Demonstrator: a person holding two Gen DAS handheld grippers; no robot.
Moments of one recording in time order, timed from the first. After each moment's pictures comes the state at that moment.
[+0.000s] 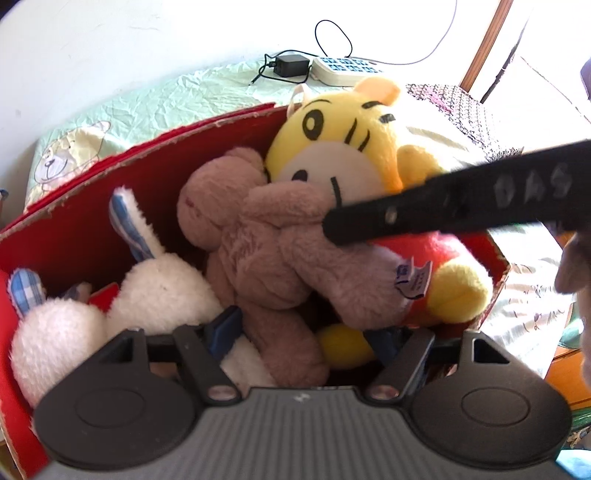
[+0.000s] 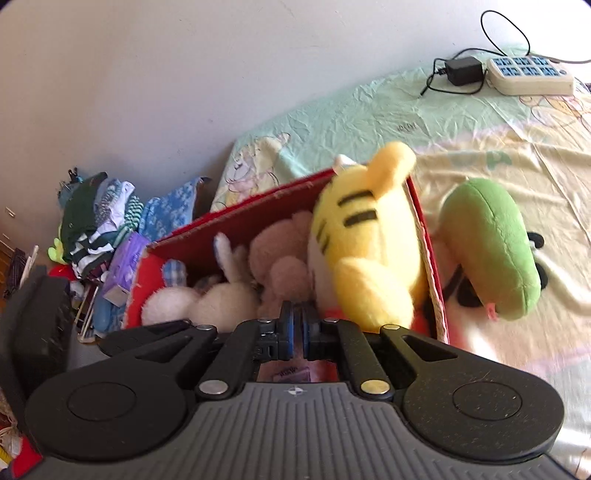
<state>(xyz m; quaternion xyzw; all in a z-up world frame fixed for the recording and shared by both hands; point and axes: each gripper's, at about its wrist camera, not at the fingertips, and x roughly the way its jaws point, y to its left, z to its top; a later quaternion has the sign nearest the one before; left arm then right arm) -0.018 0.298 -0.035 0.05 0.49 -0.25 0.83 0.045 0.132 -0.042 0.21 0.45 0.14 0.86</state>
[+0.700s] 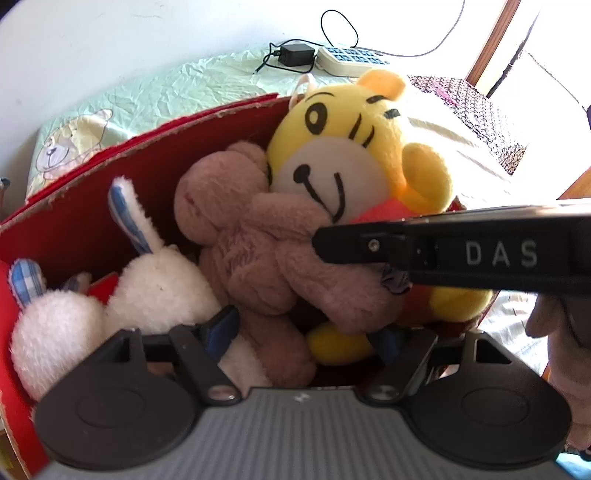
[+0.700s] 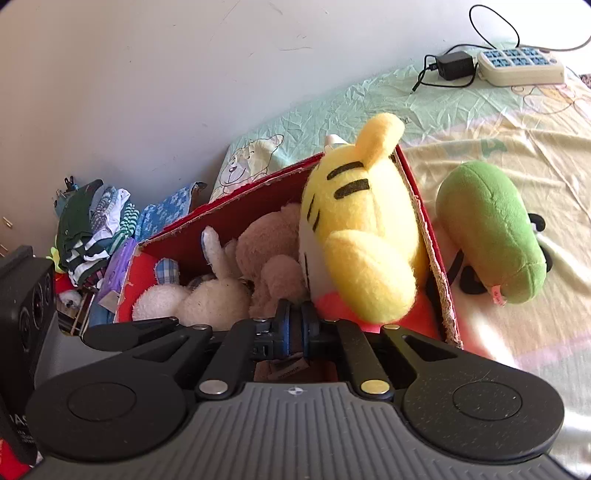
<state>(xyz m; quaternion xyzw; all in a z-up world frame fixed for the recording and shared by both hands) -0.005 0.289 -0.038 0.05 0.51 -0.24 0.83 0.036 0.136 -0.055 0.22 0.43 0.13 0.86</state>
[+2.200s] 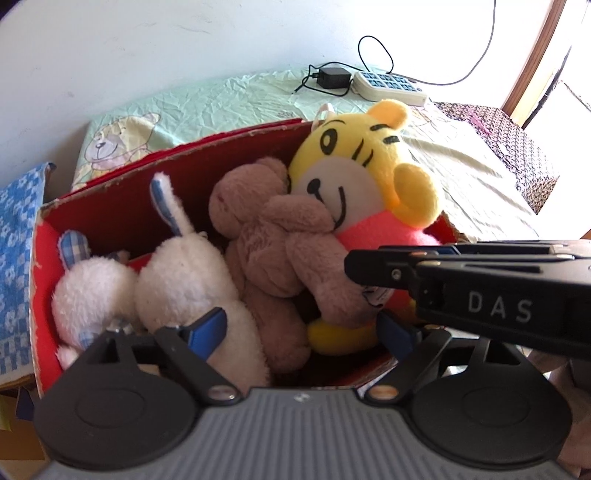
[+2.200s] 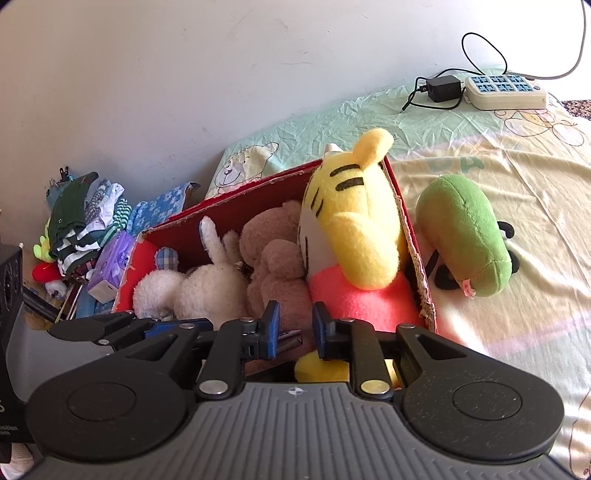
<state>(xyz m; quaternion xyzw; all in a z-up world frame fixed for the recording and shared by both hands) -0.033 0.282 -0.016 0.03 0.49 -0.16 0.86 0.007 0.141 -0.038 0.18 0.42 0.11 0.88</state>
